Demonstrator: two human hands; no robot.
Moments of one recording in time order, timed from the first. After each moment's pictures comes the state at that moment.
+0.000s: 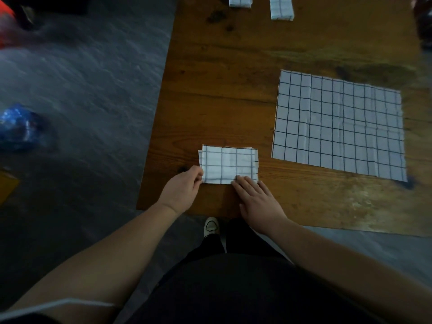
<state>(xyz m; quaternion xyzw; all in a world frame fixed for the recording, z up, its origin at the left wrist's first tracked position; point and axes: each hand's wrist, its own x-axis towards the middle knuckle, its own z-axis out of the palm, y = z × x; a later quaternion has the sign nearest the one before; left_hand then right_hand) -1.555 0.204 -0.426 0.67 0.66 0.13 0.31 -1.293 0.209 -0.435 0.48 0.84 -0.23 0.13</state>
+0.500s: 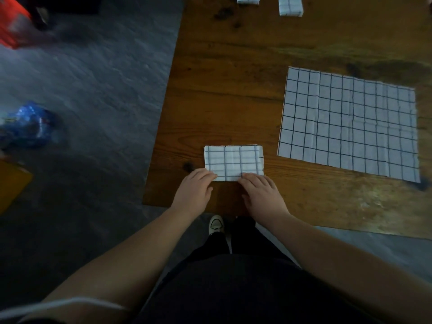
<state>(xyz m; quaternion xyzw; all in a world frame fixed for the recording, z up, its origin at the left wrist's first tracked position) -1.534 0.188 -0.443 0.72 0.64 0.11 0.26 -1.301 0.216 -0.432 0.51 0.83 -0.22 0.04</state>
